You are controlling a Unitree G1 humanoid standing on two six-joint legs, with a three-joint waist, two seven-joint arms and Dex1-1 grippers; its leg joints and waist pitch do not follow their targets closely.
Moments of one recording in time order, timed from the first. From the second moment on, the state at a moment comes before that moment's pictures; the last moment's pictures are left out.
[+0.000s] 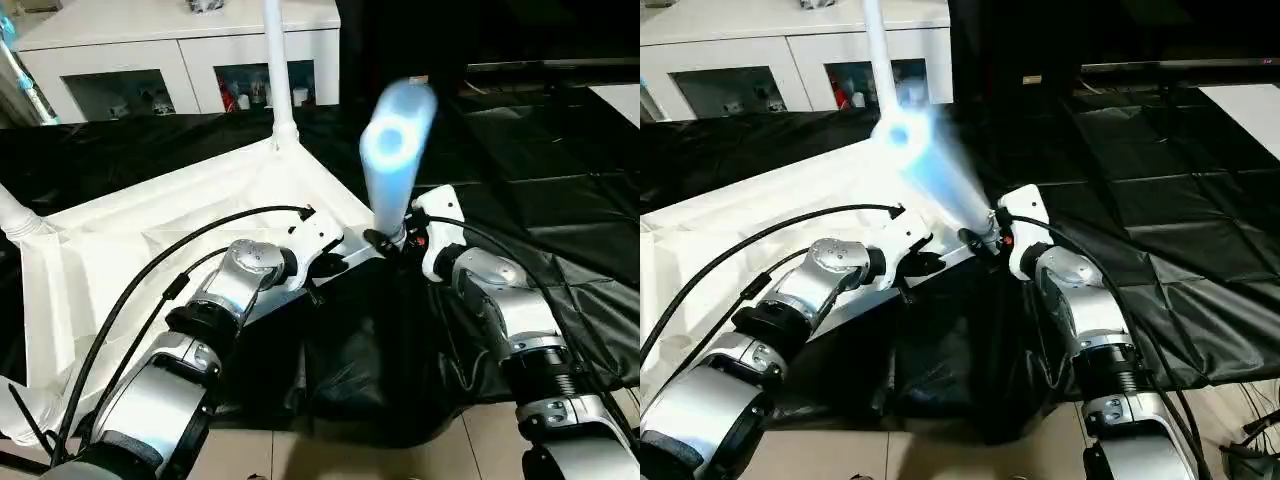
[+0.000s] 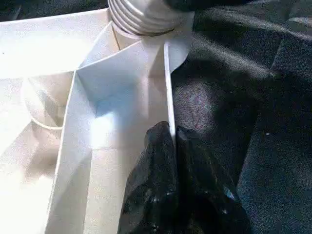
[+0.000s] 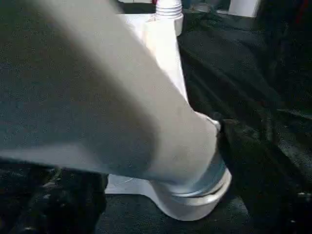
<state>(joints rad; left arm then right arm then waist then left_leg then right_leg) -0.81 0.14 -0.25 0.91 0.11 0.11 -0.79 -0.55 -0.22 0.03 0.43 0.09 0.30 0.51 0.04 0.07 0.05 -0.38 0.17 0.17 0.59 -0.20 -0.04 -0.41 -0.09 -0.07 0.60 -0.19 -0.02</state>
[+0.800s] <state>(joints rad) -0.77 0.22 -0.30 0.86 0.12 0.03 -0.89 -0.55 -0.25 0.01 0.43 0.14 0.29 0.58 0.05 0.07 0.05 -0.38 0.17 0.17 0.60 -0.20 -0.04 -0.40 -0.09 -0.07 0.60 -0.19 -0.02</state>
